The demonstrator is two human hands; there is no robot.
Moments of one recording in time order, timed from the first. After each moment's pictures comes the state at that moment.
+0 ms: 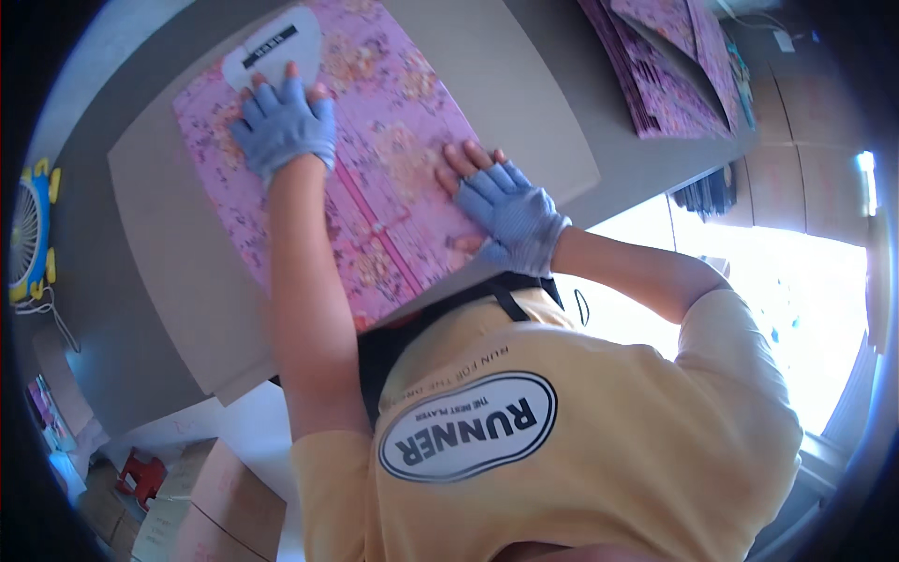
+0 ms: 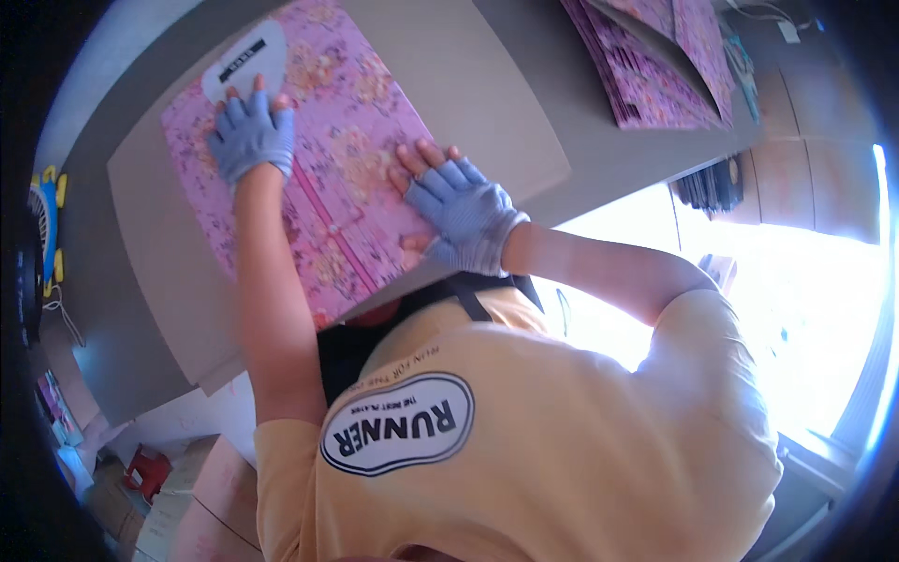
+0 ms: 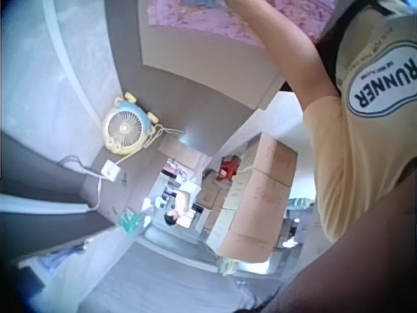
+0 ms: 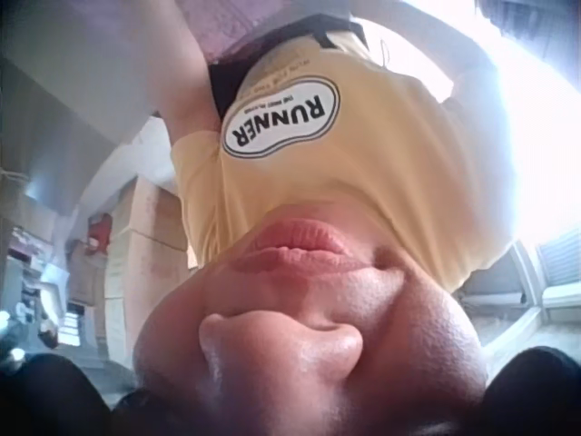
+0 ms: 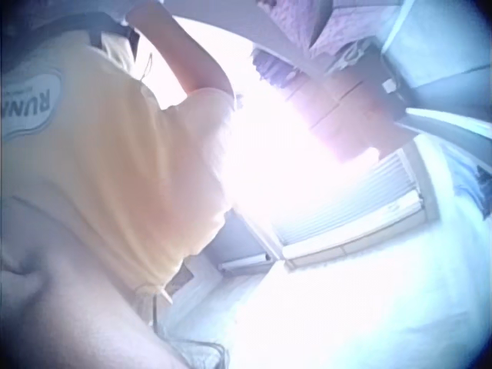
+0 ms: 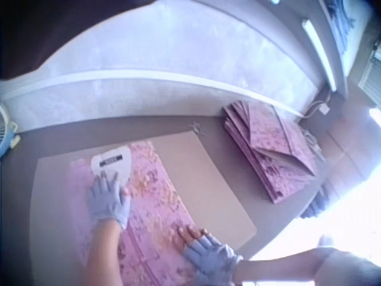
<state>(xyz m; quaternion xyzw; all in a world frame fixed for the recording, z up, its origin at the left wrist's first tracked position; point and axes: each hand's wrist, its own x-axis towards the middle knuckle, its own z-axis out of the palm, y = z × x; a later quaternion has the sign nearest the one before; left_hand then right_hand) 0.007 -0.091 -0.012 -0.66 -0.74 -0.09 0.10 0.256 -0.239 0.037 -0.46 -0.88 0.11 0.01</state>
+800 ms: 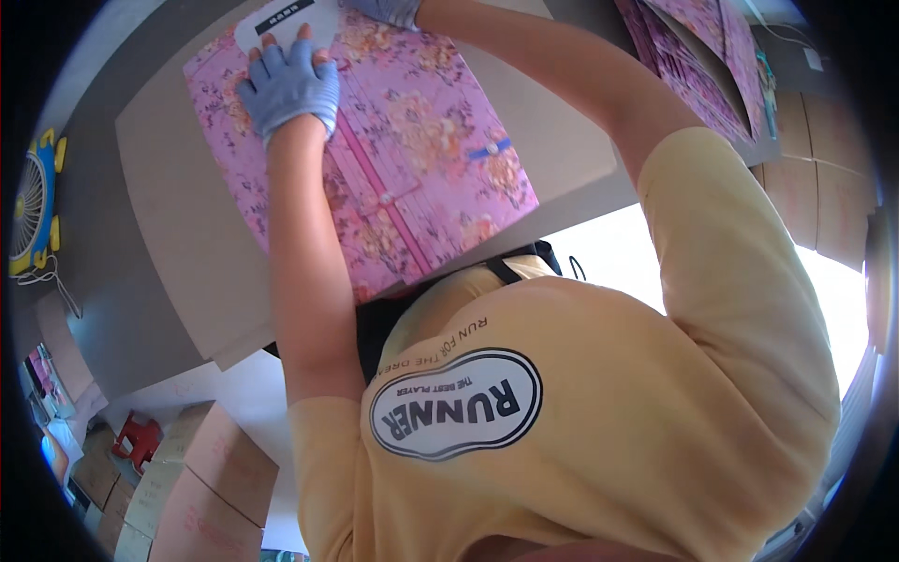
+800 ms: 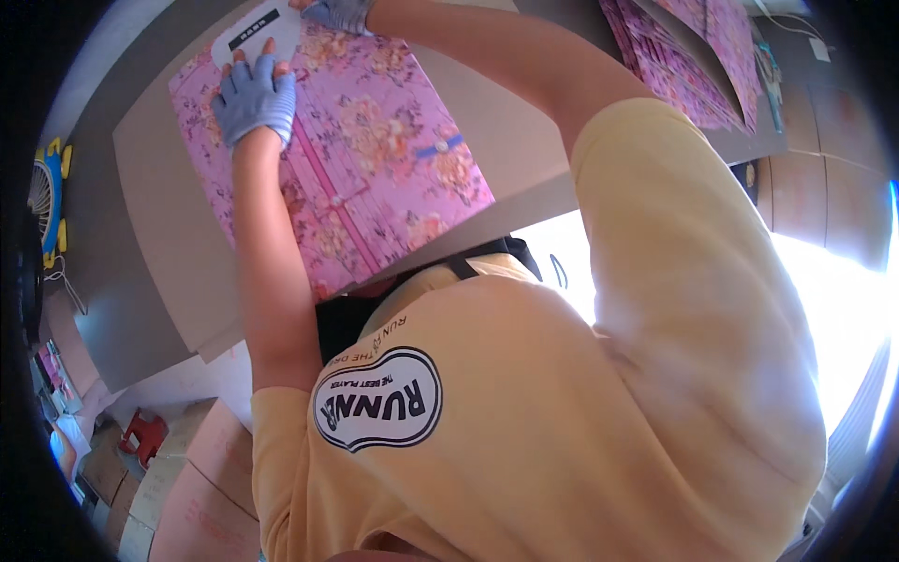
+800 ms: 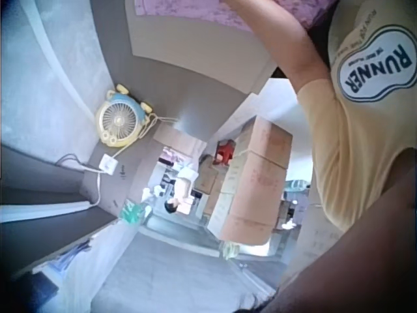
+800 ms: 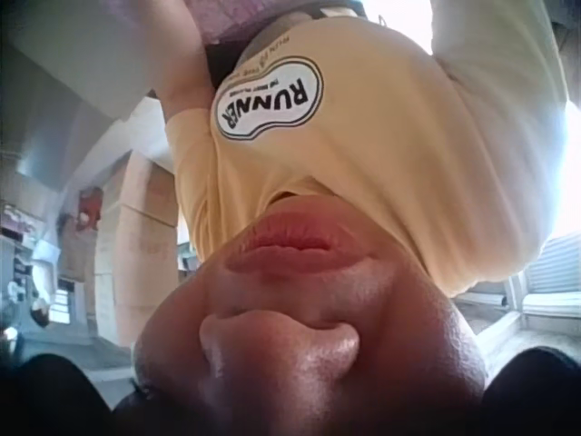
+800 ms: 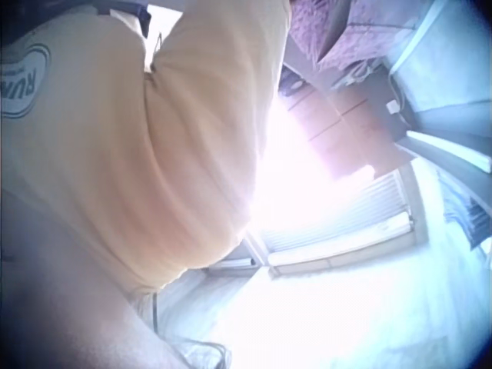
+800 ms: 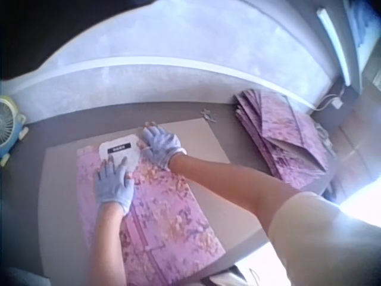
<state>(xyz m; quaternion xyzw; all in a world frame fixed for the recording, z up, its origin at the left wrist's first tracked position) -0.001 -0.083 -0.017 -0.69 -0.71 -0.14 0.09 0.169 0.028 0.023 -0.46 -0.87 -0.01 0.18</state>
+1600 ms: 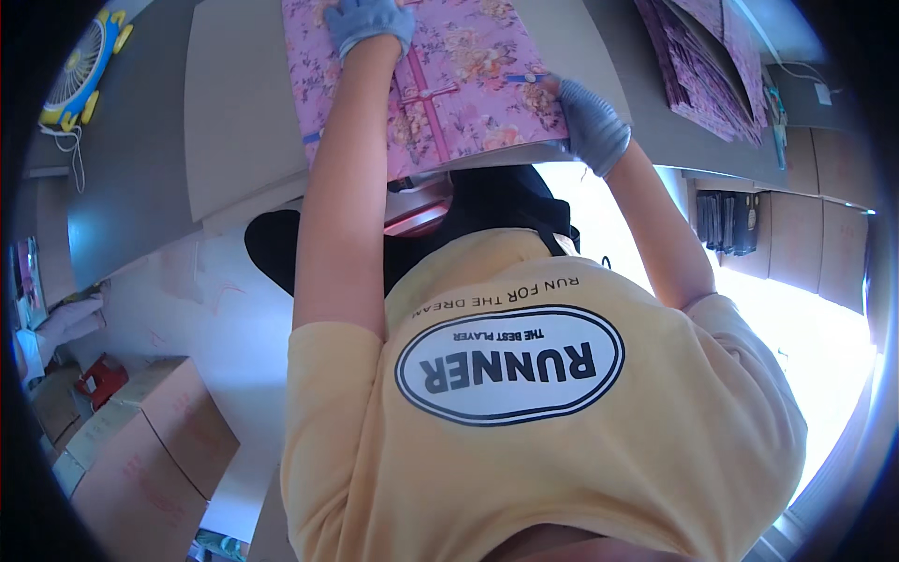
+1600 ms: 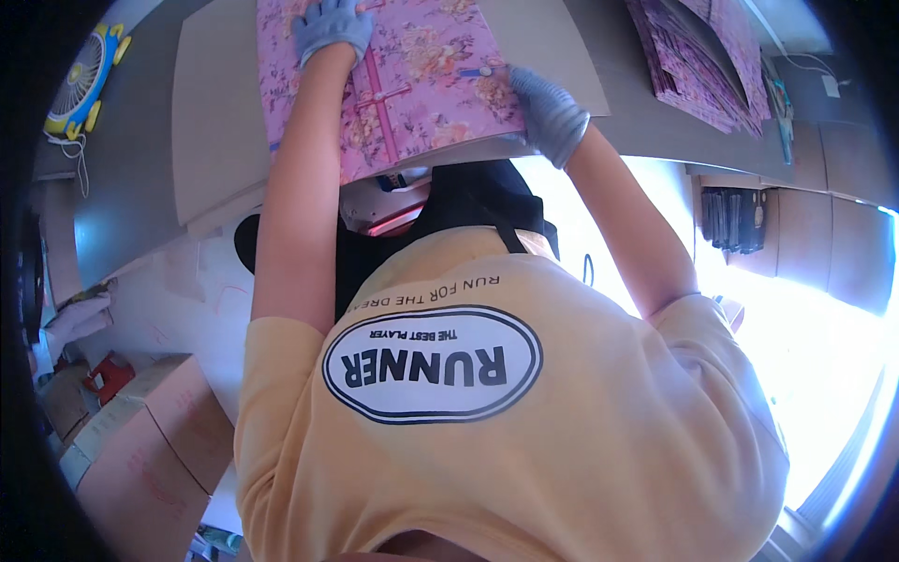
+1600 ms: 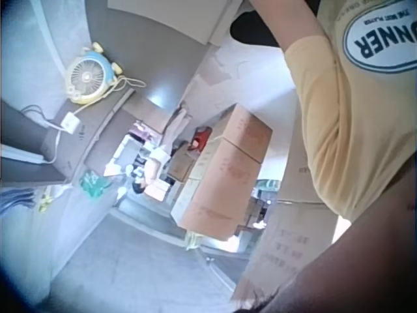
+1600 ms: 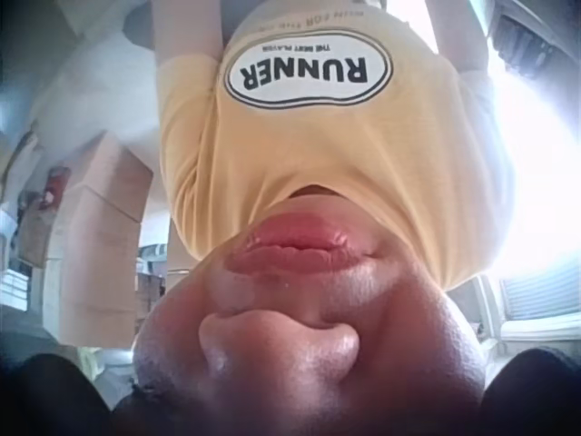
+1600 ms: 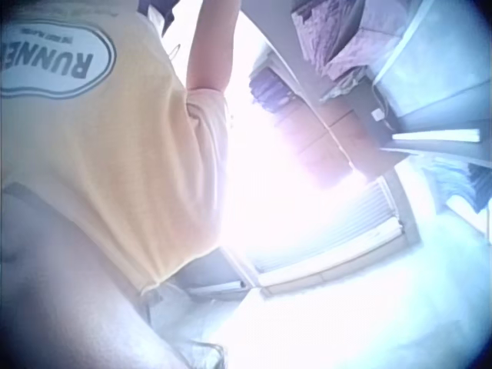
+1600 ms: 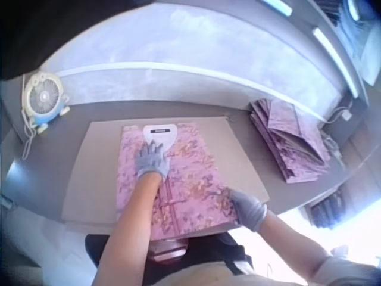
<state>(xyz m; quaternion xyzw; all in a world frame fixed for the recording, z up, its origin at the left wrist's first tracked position) -0.001 -0.112 -0.022 -0.66 -0.73 -0.16 0.05 0.254 -0.252 0.052 -0.55 -0.36 0.65 0.38</state>
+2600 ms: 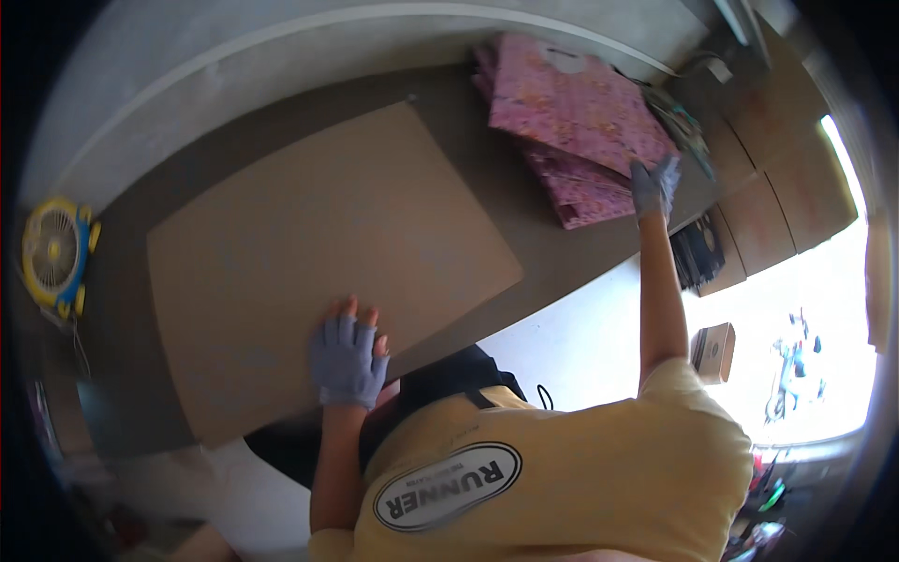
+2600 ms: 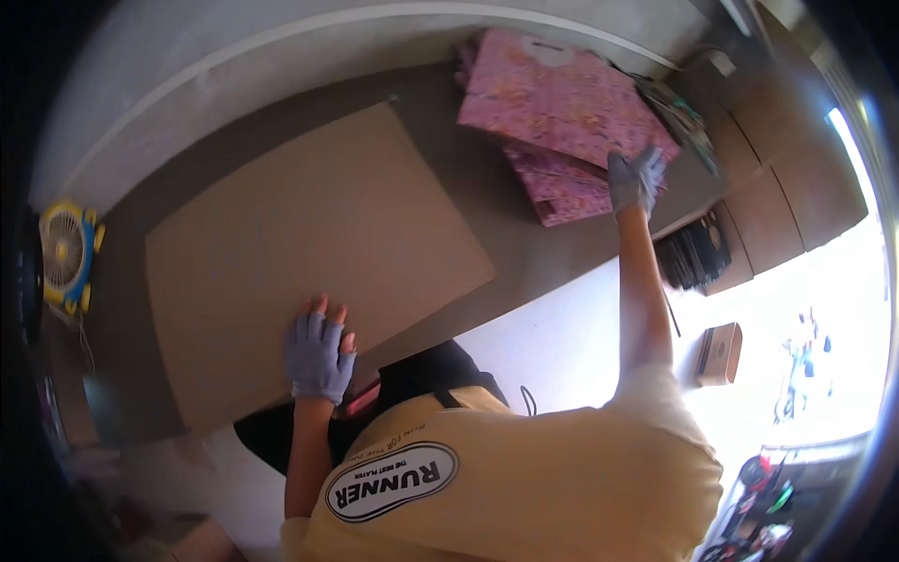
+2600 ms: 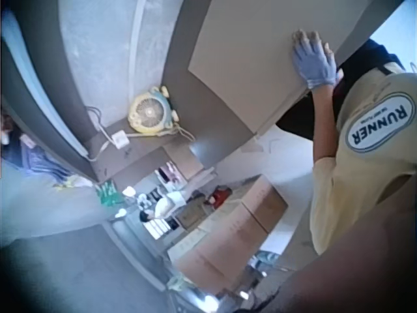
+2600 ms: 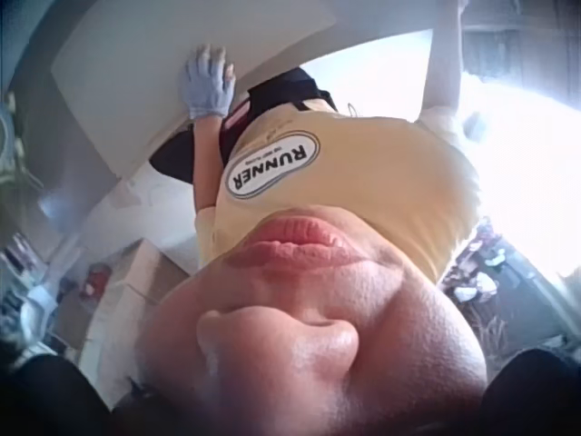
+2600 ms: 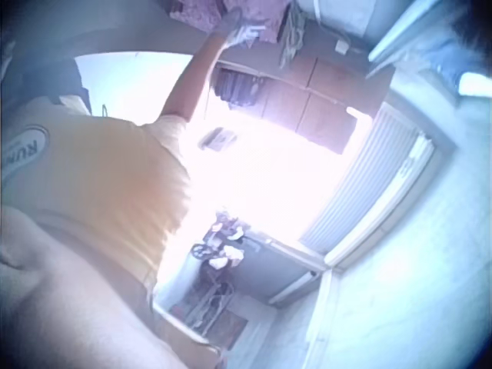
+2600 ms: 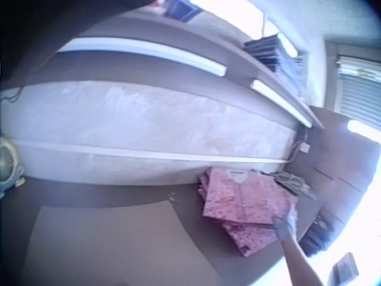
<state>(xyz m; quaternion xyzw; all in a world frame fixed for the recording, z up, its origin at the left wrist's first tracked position) 0.061 -0.285 0.015 -0.82 -0.52 -0.23 0.00 0.535 -0.170 0.139 -0.75 -0.42 -0.26 0.45</state>
